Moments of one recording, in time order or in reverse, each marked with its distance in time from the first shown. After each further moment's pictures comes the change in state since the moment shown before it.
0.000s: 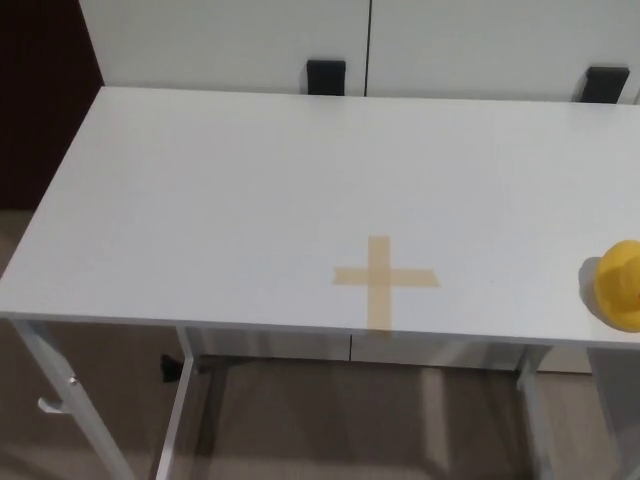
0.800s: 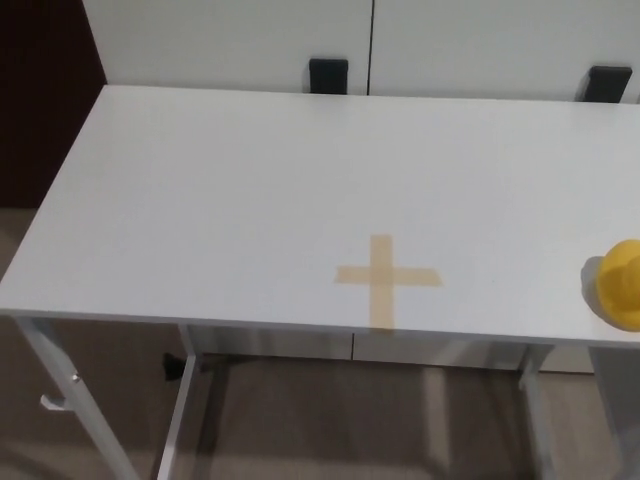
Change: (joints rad) left_arm -0.013 -0.003 0.011 0.010 -0.001 -0.001 0.003; right_arm -0.244 -0.100 -0.100 -0.397 0.099 -0.014 -0.024
